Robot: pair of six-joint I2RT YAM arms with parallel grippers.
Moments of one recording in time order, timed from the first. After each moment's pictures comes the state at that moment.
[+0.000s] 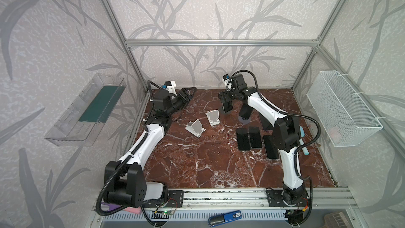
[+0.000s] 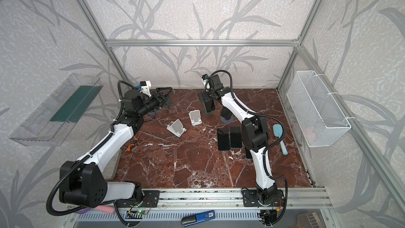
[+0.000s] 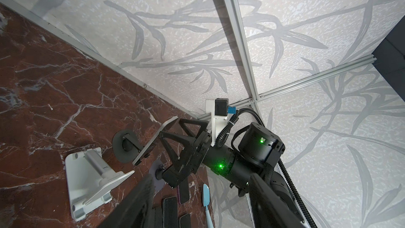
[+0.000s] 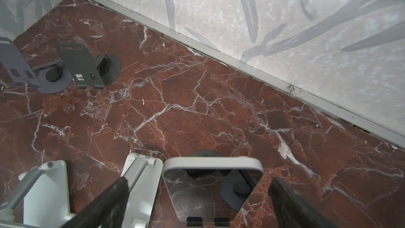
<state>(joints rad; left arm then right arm) -0.13 1.34 1.01 0.22 0.51 -1.05 0.46 2.20 2.01 -0.50 -0.07 -0.01</state>
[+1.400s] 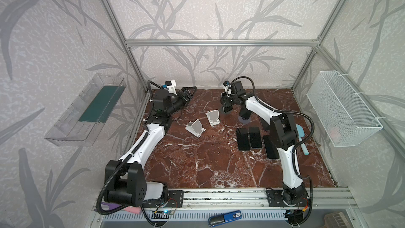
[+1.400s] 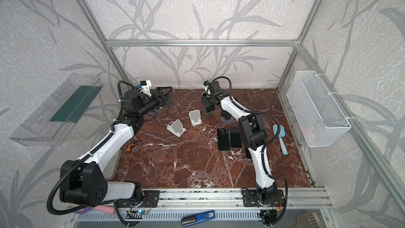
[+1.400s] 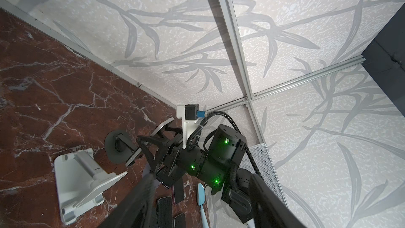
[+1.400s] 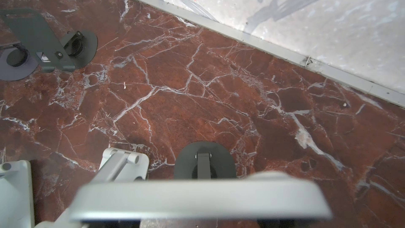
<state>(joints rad) -0.13 1.35 1.01 0.25 0.53 -1.08 0.45 2.23 1.88 -0.39 -0.08 0.01</state>
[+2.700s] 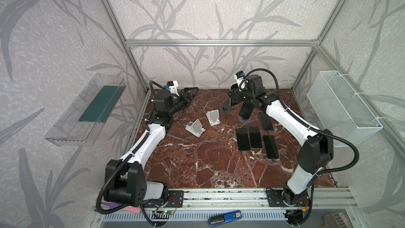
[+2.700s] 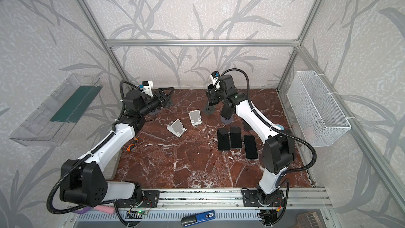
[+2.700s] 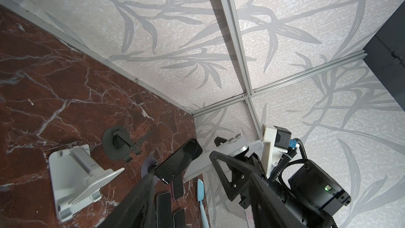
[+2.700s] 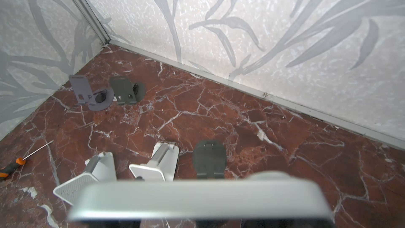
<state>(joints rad) -0.16 1.35 1.01 0.24 0.53 -1.07 0.47 1.72 1.59 -0.39 -0.05 0.07</state>
